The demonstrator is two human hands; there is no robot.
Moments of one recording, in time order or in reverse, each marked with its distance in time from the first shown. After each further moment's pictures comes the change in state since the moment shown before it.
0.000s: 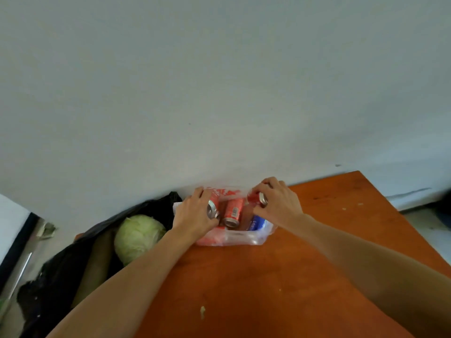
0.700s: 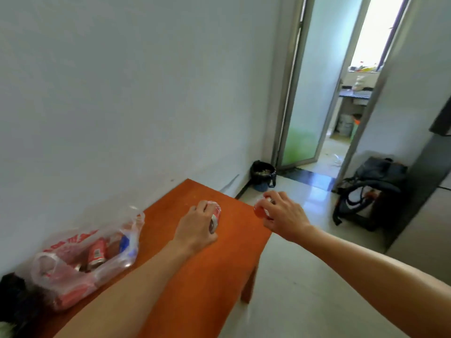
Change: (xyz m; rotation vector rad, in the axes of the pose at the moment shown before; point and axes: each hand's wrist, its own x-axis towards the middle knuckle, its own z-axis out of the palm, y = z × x) left_hand -0.202 0.279 -0.015 -0.100 0.049 0.914; right_hand -0.444 0.081 -0.149 -0.450 0.305 0.524
